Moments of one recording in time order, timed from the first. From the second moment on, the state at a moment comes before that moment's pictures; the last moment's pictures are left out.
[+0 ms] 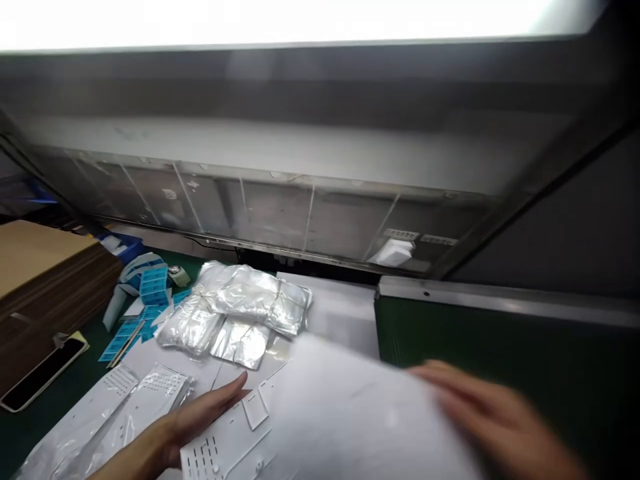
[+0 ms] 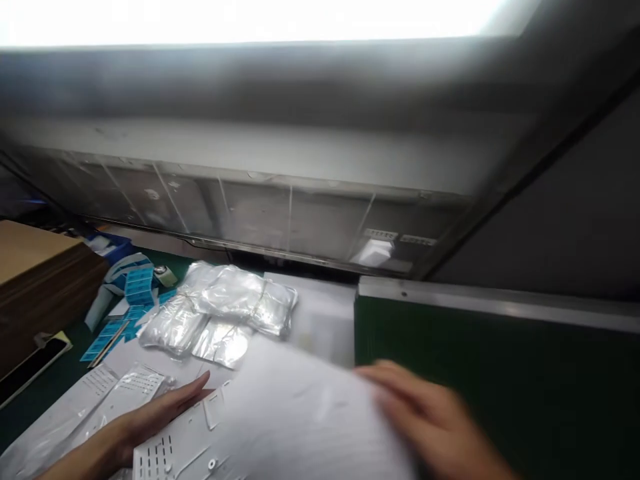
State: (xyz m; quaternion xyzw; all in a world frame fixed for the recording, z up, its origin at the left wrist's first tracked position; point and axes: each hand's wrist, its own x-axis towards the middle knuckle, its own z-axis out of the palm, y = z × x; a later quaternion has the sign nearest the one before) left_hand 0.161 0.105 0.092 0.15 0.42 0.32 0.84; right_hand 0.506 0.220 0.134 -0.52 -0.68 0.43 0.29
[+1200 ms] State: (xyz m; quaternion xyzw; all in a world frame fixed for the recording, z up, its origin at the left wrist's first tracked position) left_hand 0.091 0.064 -0.066 0.58 0.68 0.26 0.37; right_hand 0.295 0.032 -0.062 -0.61 -0.44 0.54 0.37
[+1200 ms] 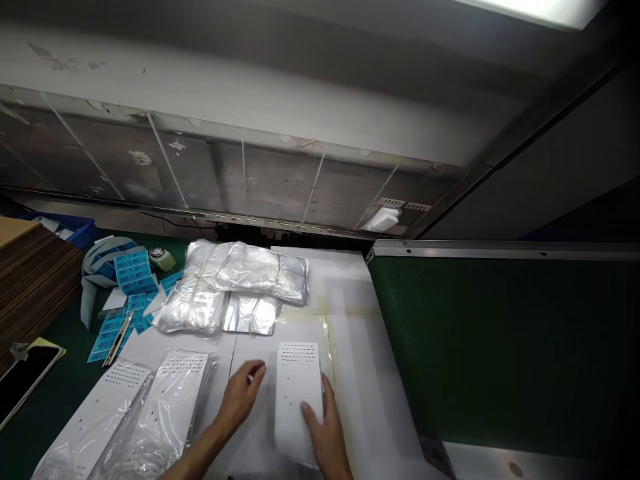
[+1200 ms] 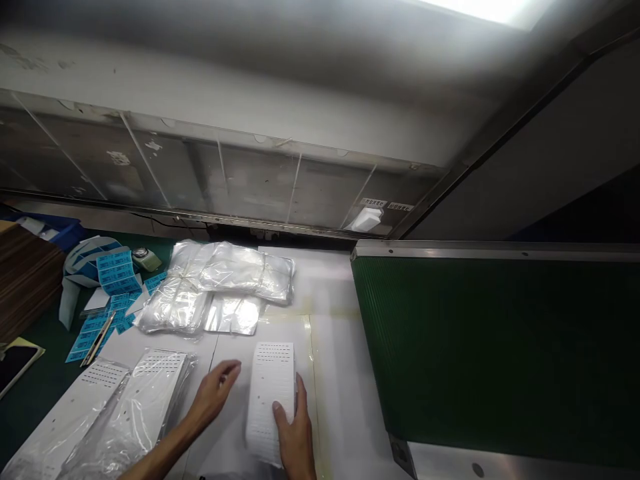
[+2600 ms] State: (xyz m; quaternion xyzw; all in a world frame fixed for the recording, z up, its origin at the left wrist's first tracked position) left_hand 0.060 0.208 -0.110 0.76 0.61 0.05 0.20; right_hand 0.344 0.041 -0.117 -0.64 -0.69 0.32 0.13
